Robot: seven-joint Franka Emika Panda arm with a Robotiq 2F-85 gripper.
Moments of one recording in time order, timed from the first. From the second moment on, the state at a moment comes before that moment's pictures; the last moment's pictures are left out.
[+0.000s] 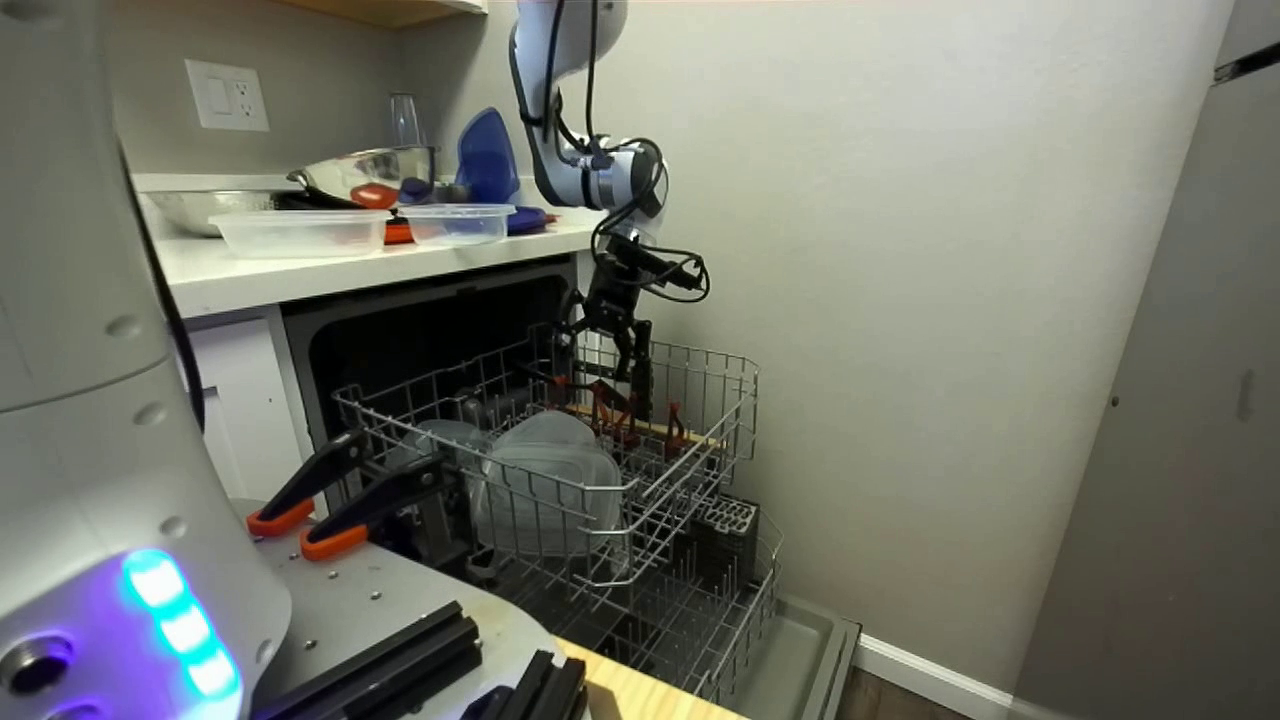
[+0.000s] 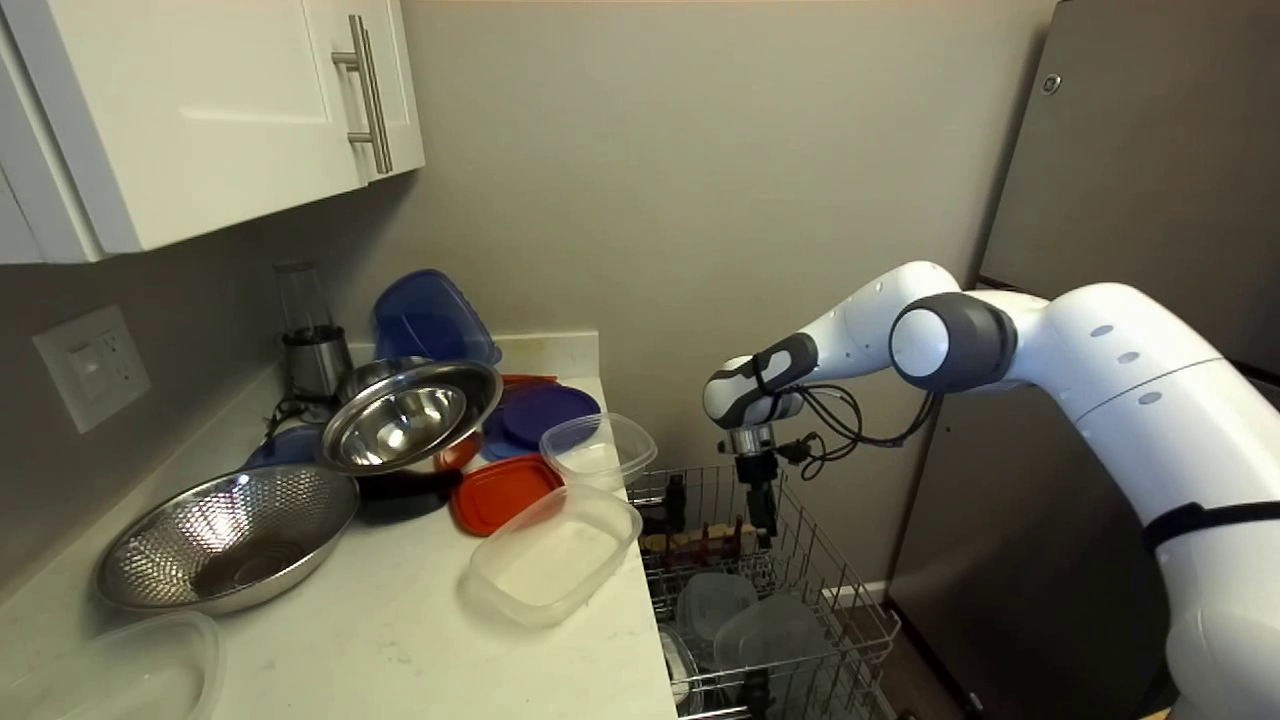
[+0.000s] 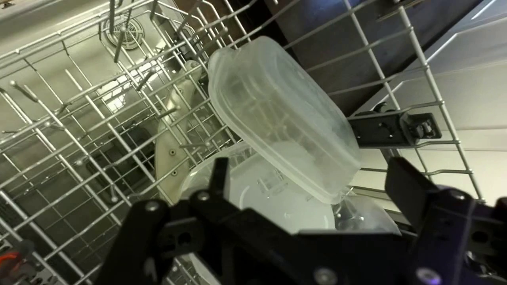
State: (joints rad) arm 0.02 1.00 0.15 -1.36 -0.06 1.79 -0.78
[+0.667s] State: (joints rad) arm 0.05 1.29 0.14 -0.97 -0.09 1.63 -1.00
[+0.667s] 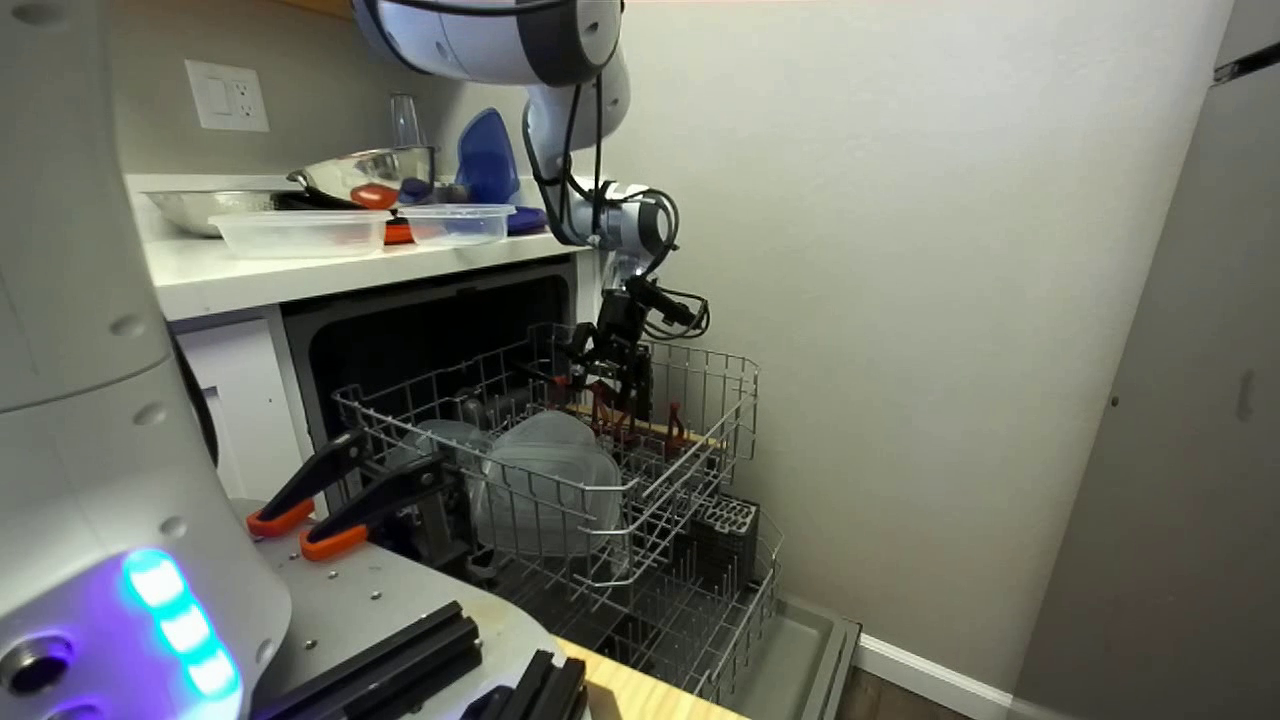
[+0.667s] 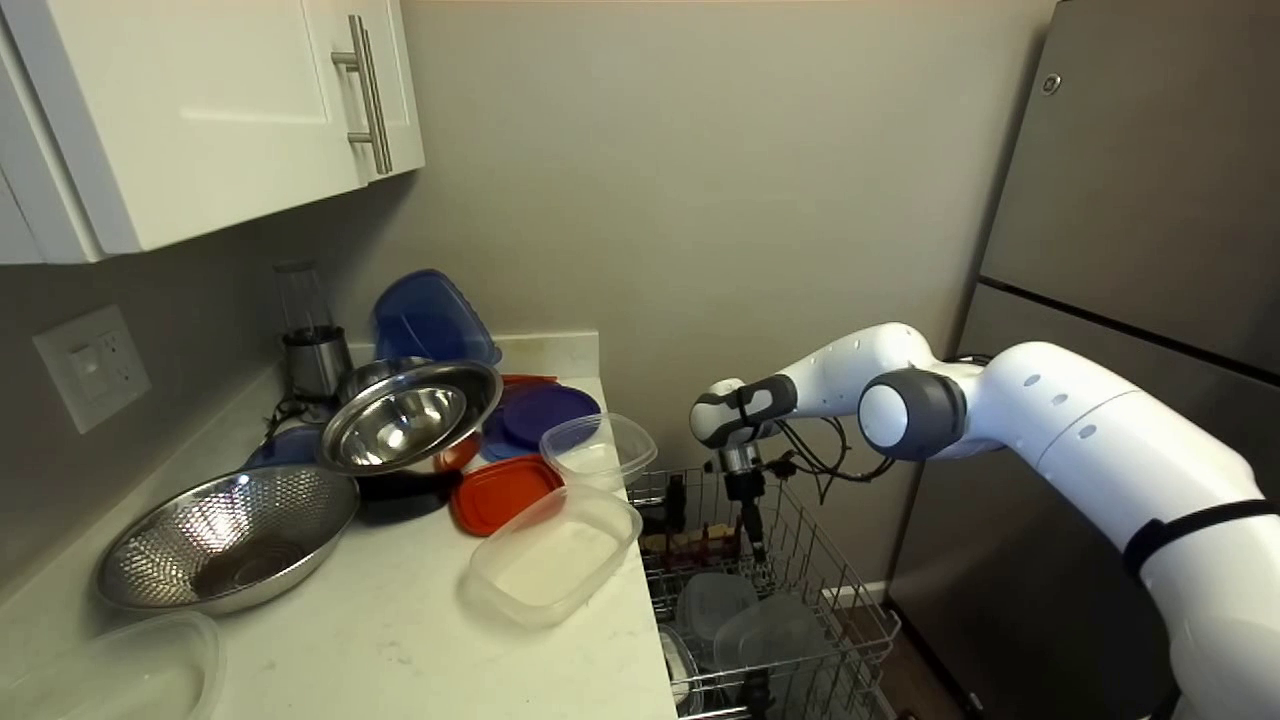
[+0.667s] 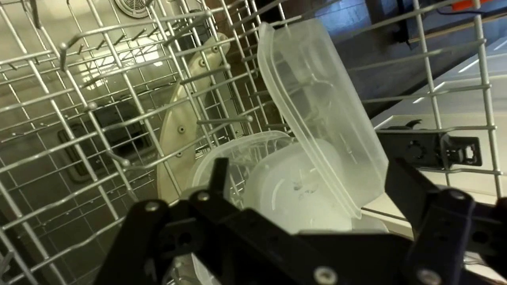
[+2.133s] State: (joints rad) arm 0.15 1.48 0.05 -0.73 -0.15 1.59 -1.21
